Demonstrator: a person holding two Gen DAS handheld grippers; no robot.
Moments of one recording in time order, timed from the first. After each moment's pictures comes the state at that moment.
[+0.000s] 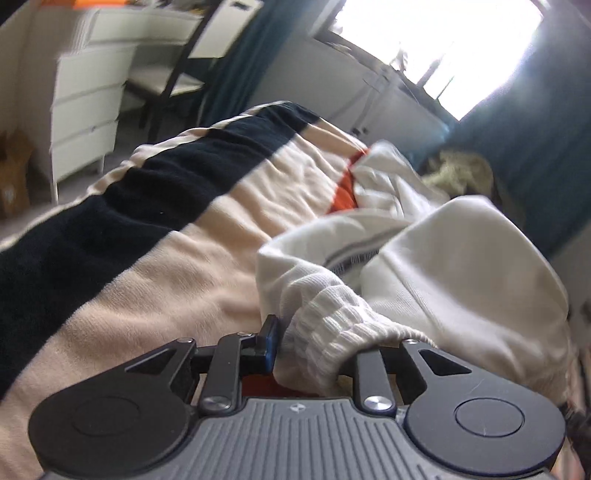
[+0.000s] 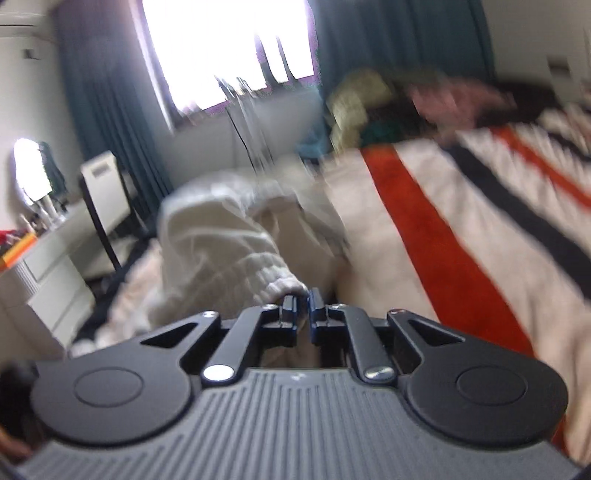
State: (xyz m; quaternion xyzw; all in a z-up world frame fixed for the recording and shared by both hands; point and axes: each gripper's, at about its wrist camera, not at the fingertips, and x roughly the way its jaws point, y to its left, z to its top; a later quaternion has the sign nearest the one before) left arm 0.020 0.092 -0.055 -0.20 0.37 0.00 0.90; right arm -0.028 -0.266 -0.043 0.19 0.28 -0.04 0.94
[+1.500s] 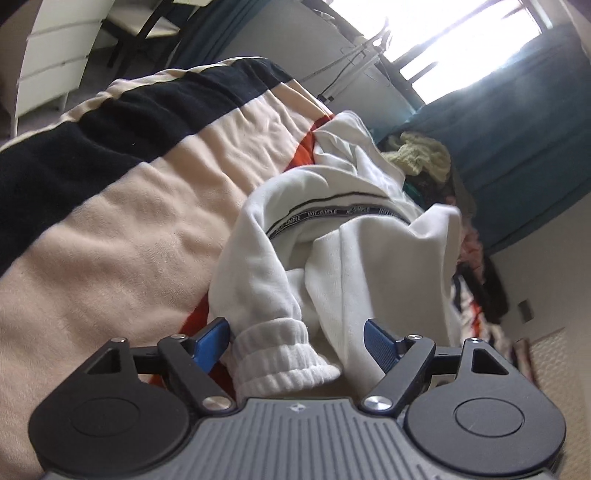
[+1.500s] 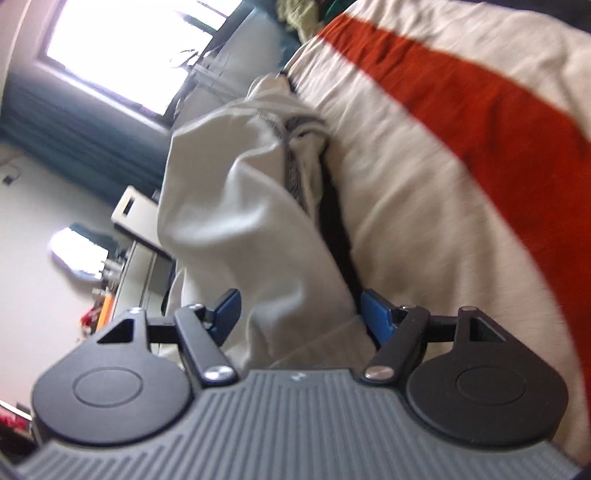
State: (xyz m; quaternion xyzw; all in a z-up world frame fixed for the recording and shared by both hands) left arm 0.004 0.103 -0.070 -0.30 0.41 -0.08 0.86; right arm -0.015 -0.301 -0.111 0.43 0.34 0.04 0.84
